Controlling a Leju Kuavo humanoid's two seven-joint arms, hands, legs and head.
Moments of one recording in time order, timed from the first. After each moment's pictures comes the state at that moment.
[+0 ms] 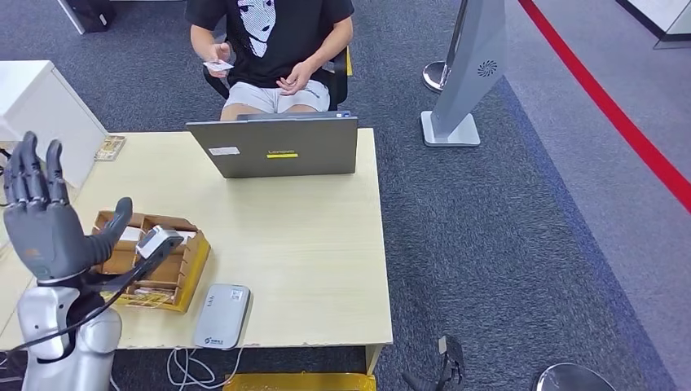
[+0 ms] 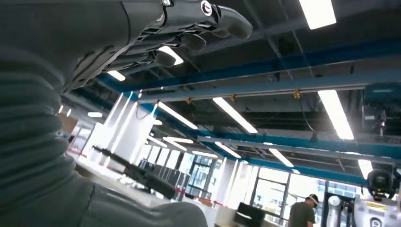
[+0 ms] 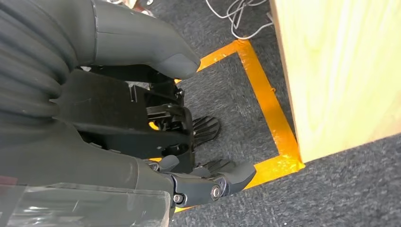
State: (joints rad) left arm -0.31 0.04 -0.02 -1.44 -1.21 0.69 -0.20; right arm -0.21 0.15 -0.06 -0.28 -0.32 -0.23 -0.05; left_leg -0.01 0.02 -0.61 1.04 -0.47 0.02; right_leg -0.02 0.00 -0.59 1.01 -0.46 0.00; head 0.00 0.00
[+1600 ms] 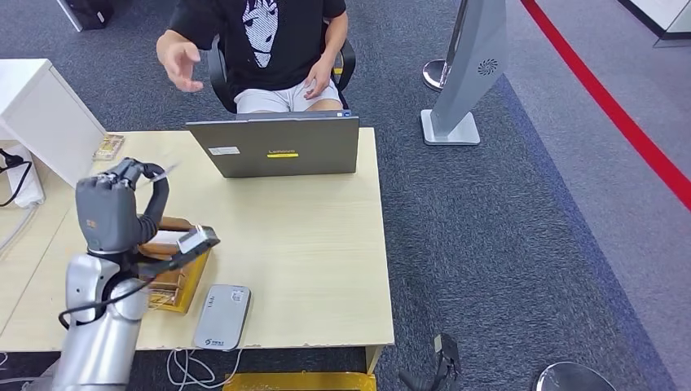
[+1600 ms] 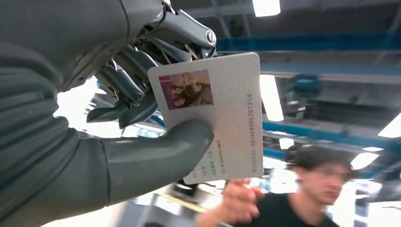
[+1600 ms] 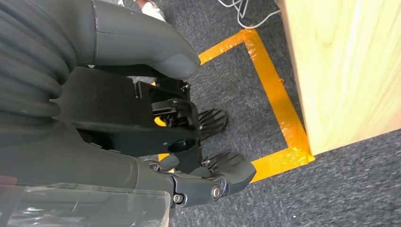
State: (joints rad) left arm -0.39 -0.03 -0.07 -1.23 -1.07 0.70 -0.51; right arm -0.23 0.16 -0.04 -0.25 -0.31 -0.28 -0.03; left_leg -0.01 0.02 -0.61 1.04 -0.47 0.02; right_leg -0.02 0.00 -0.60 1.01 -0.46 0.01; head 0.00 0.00
